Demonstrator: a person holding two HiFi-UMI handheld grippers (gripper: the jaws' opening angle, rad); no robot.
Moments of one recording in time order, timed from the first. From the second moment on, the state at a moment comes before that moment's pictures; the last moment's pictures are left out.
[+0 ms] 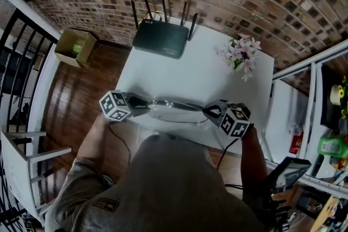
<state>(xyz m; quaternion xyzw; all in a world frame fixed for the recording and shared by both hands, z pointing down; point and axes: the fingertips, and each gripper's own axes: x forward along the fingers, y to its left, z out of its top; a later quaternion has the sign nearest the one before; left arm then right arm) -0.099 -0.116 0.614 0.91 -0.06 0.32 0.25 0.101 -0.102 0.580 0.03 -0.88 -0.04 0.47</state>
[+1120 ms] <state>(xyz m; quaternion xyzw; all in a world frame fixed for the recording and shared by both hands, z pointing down) -0.096 -0.115 0.610 0.92 -0.06 0.32 0.21 0.060 -0.101 0.575 -0.02 -0.87 -0.05 0.49</state>
